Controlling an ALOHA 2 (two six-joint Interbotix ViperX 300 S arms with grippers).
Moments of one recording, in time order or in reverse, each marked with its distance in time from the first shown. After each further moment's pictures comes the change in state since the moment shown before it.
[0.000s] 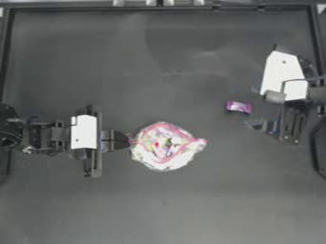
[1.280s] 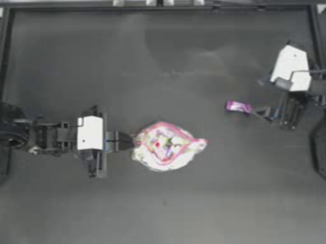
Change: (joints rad) left arm 0.000 0.040 -0.032 0.000 0.000 0.002; right arm -0.255 0.000 0.281 0.012 -0.353 -0.072
